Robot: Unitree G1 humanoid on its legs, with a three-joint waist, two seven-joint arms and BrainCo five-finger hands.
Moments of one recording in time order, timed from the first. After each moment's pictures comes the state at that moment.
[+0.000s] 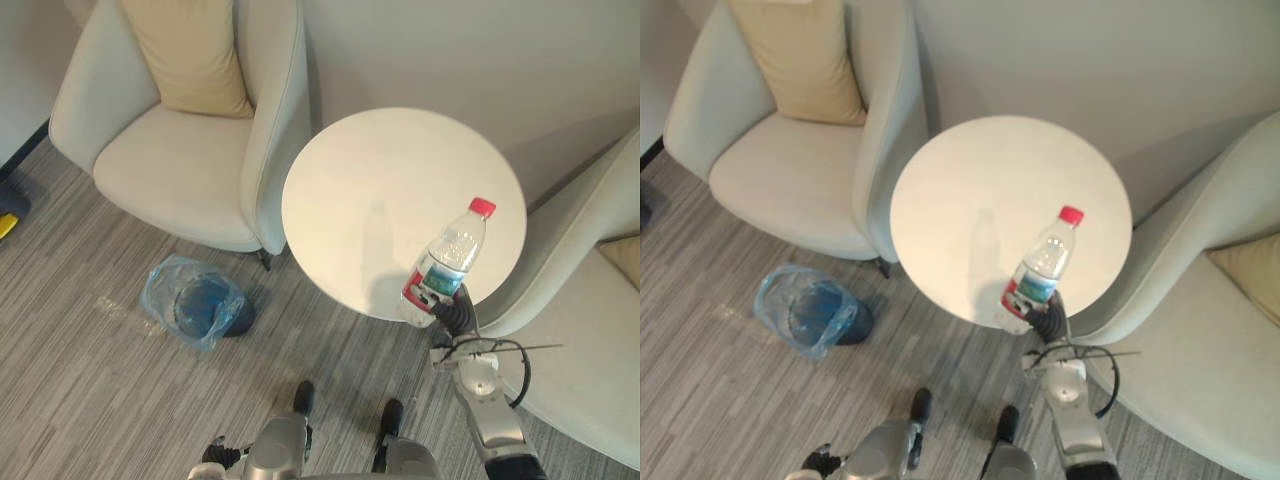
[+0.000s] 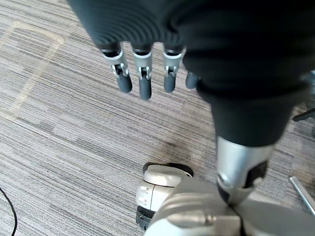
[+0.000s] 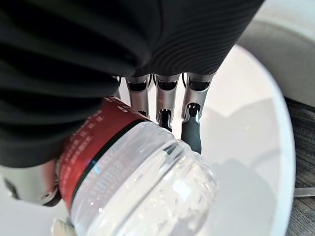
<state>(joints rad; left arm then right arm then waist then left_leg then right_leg) 0.10 0.16 -0.02 1.05 0.04 0.04 0.13 0.13 -0.19 0.04 0.02 -0.14 -0.09 -0.18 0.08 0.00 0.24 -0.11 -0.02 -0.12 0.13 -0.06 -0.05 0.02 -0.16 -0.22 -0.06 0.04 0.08</state>
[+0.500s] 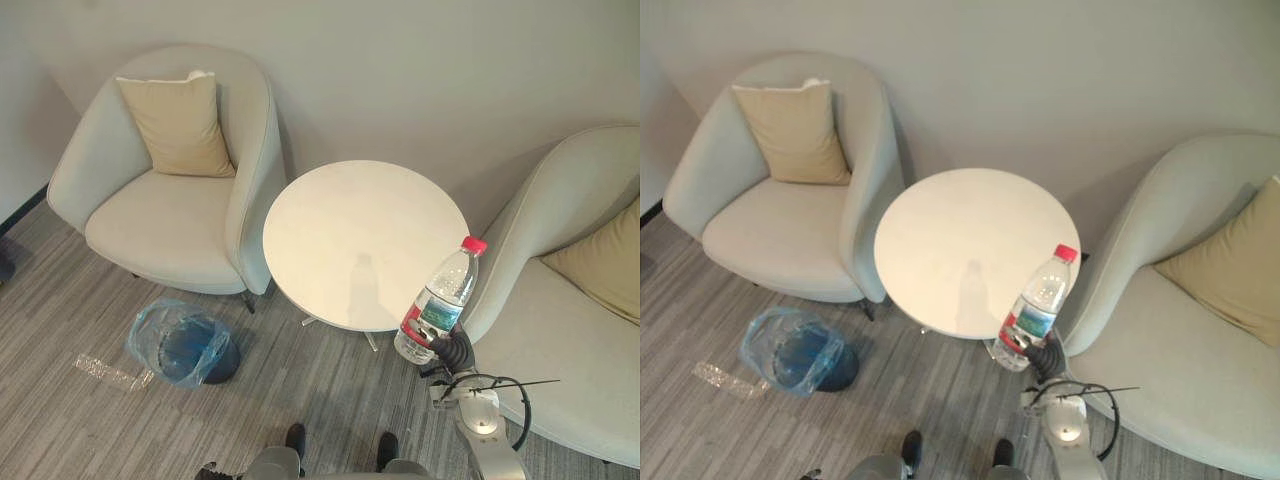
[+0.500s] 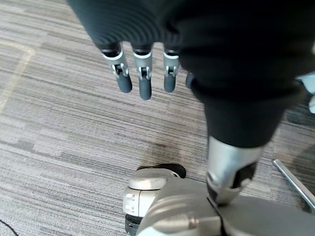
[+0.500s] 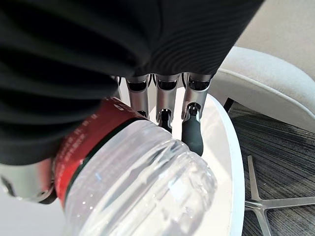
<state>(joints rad) 0.13 0.18 -0.06 1.09 0.06 0.06 0.13 0.25 -0.16 0.05 0.01 -0.16 -0.09 -0.16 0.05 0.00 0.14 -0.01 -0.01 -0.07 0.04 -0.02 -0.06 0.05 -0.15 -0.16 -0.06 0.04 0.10</state>
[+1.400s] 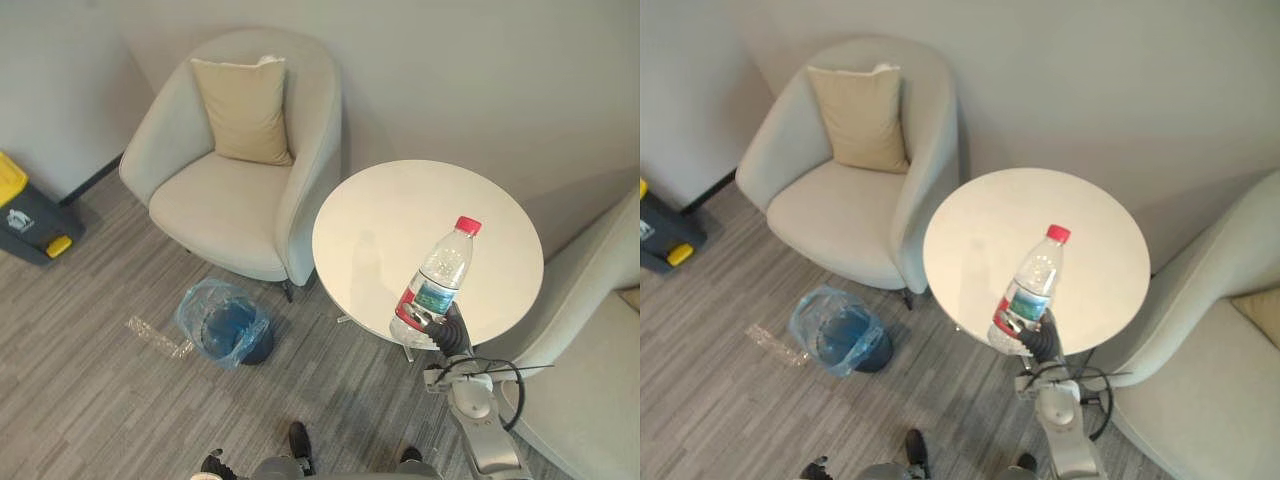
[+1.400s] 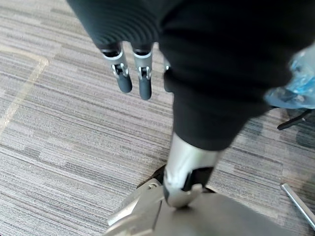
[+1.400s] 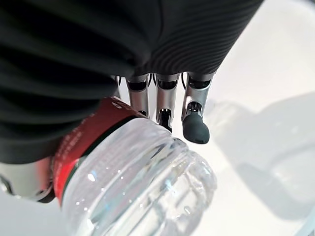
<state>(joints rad) 0.12 0.19 -0.11 1.05 0.13 0.06 0.14 0.09 -0.13 0.10 0.13 -0.20 -0.09 -0.20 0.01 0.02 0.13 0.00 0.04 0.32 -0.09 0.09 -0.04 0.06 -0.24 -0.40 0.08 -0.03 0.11</state>
